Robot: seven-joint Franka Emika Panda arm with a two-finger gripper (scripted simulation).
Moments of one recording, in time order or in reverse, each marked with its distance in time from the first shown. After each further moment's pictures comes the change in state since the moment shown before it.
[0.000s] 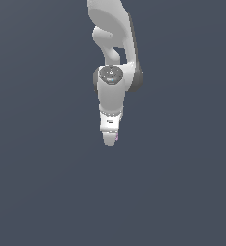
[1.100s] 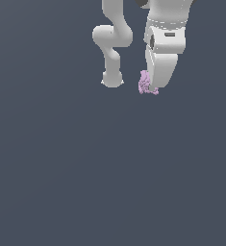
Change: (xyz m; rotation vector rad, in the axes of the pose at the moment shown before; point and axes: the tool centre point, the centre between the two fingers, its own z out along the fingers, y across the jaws) arm 0.125 -0.047 -0.241 0.000 0.002 -0.004
